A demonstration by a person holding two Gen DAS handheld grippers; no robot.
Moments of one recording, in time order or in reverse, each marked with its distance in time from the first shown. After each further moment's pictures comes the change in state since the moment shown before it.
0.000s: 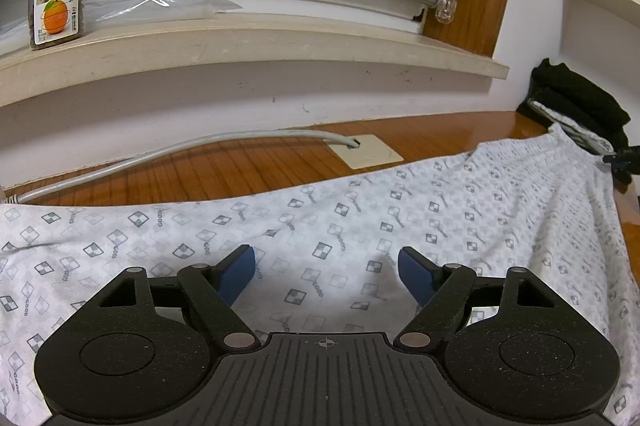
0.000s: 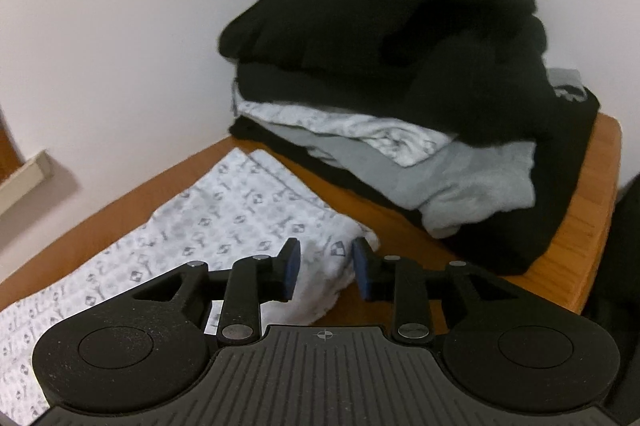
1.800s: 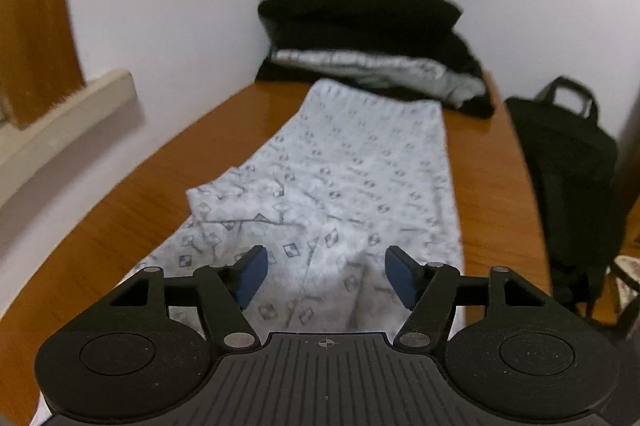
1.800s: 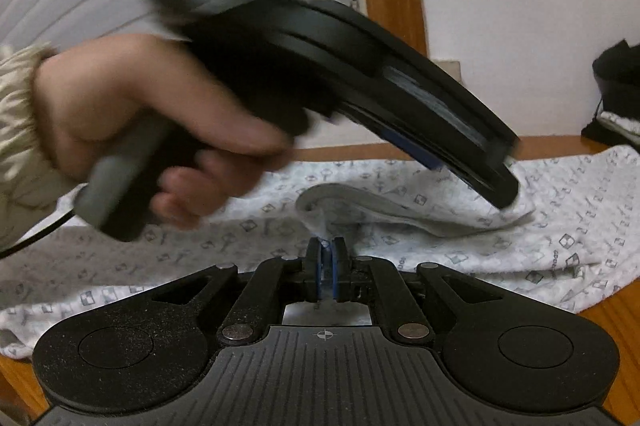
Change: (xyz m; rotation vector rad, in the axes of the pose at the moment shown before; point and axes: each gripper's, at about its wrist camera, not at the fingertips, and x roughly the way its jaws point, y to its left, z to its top) left arm 0.188 -0.379 0.102 0.486 0.152 -0.380; right arm -0.101 0.206 -0.174 -0.440 -0.094 0.617
